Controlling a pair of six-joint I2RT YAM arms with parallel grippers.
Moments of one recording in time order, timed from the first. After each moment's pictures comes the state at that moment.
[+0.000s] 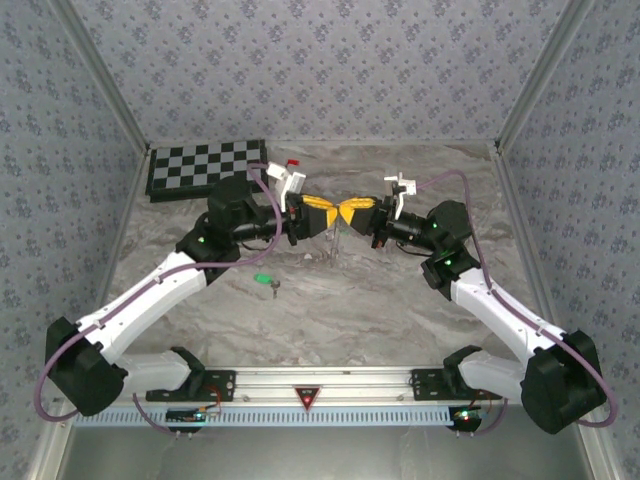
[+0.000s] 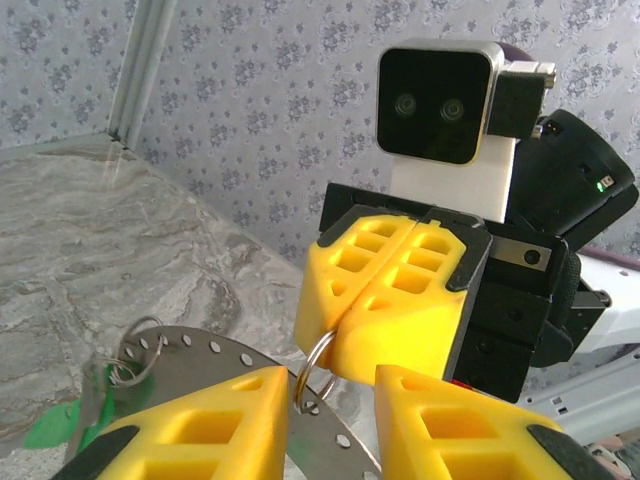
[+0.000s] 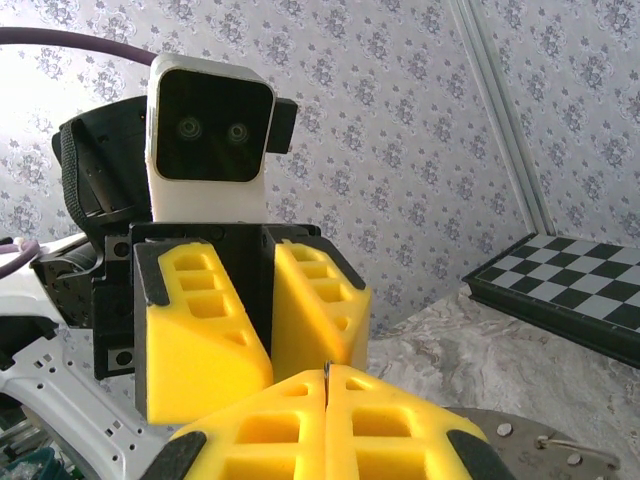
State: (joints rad) left arm -0.69 1.22 1.05 0.08 0.60 -0.46; right arm 0.46 1.12 0.73 0.66 -0.80 0.60
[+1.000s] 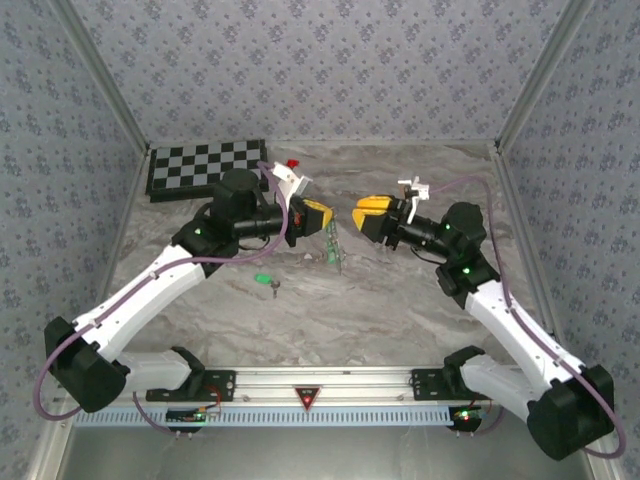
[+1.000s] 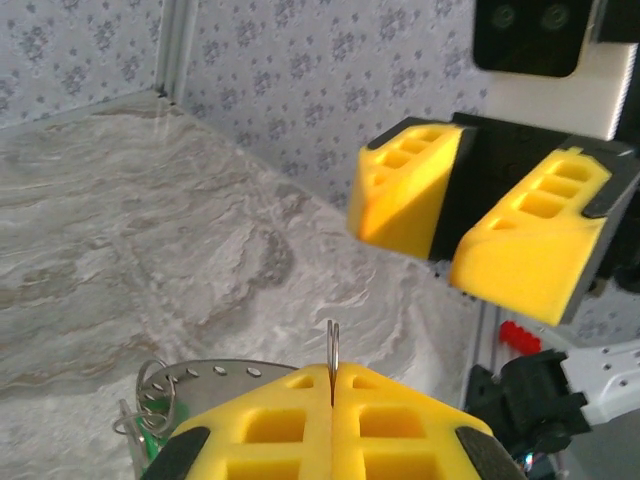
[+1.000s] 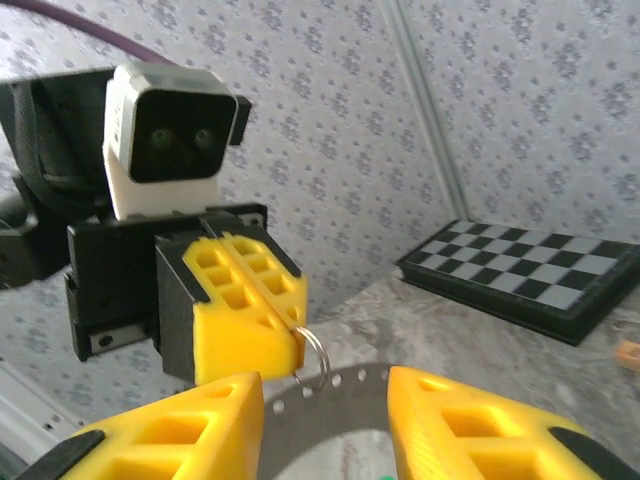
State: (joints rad) left arm -0.70 1.23 1.17 -0.23 0.54 -0.24; right arm 0.40 0.96 0.74 0.34 -0.73 0.44
